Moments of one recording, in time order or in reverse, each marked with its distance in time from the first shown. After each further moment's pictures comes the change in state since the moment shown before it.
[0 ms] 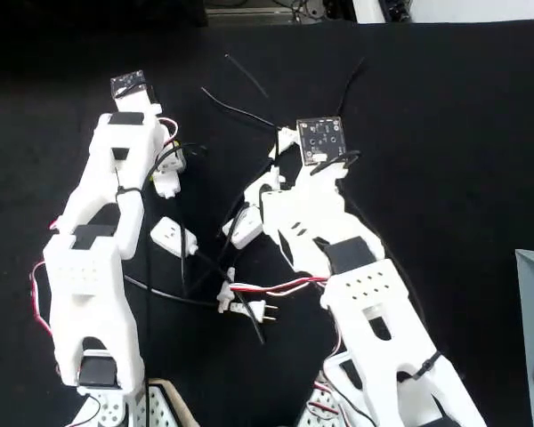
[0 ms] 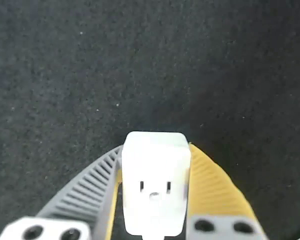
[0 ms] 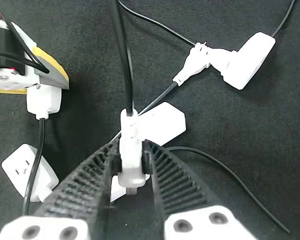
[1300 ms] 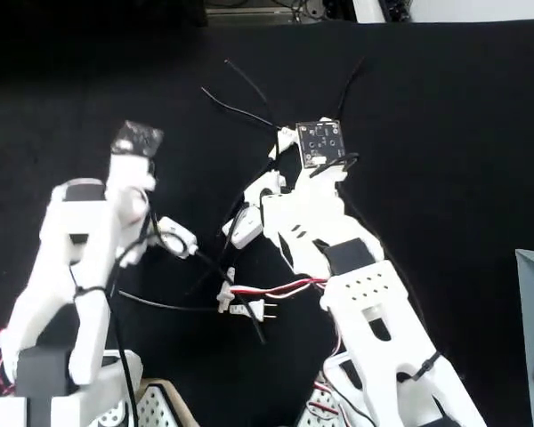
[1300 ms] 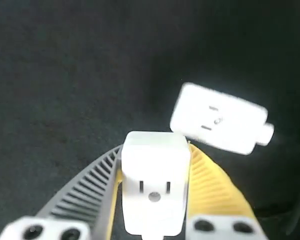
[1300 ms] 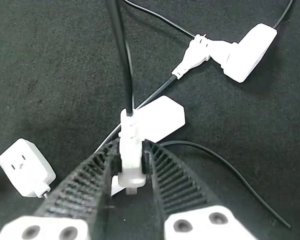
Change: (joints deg) left arm -3.3 -54.6 58.3 -4.0 -39.4; right arm 0.0 0.0 1.1 0.0 0.0
